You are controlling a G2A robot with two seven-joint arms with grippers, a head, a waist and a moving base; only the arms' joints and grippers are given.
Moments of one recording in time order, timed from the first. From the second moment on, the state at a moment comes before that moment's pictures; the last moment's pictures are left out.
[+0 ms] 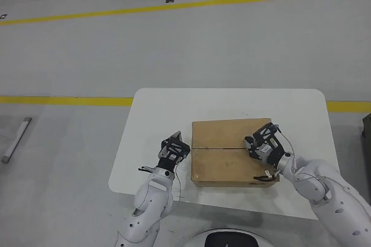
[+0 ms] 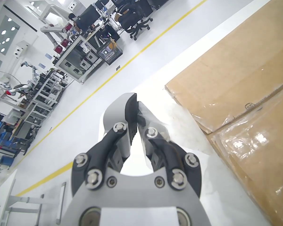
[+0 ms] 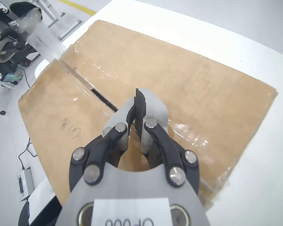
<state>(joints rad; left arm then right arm) 1.24 -1.28 -1.14 -1.60 1.94 0.07 -0.03 -1.27 -1.14 1.29 -1.66 -0.95 -0.30 0.44</state>
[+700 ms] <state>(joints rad) 1.22 -1.30 -1.13 -1.66 1.96 0.11 -0.01 -1.26 -1.15 1.25 -1.65 -0.98 -0.24 0.44</state>
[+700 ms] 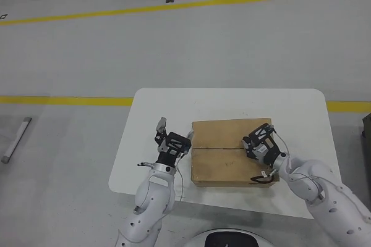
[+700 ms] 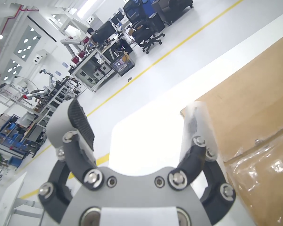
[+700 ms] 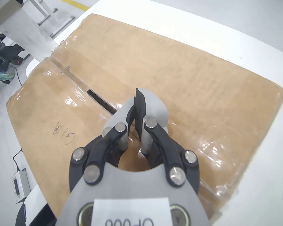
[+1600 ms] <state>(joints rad) 1.09 -1.35 -0.98 -1.68 2.07 0.02 -0.08 -1.29 -1.15 1.30 -1.69 -0.96 -0.19 0.43</state>
